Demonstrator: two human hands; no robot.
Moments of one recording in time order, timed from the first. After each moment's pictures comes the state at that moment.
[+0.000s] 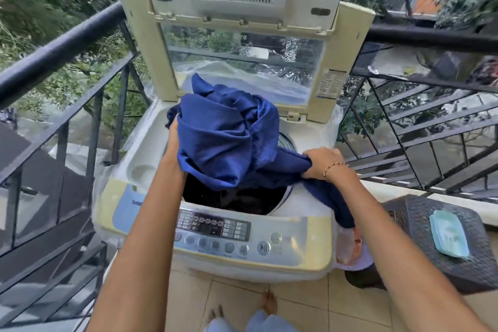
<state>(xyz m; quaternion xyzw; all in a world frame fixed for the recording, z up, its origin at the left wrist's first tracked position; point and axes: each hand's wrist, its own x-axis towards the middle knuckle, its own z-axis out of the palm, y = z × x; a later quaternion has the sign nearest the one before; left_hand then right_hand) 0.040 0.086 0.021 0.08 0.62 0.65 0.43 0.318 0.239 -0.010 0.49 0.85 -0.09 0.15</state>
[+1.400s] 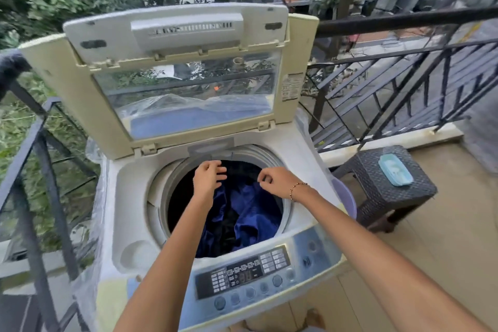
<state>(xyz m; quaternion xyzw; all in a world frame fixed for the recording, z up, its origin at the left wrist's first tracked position) 0.031 0.185 -0.051 0.30 0.67 0.42 0.53 0.234 0.184 -0.037 0.60 0.72 -0.35 -0.04</state>
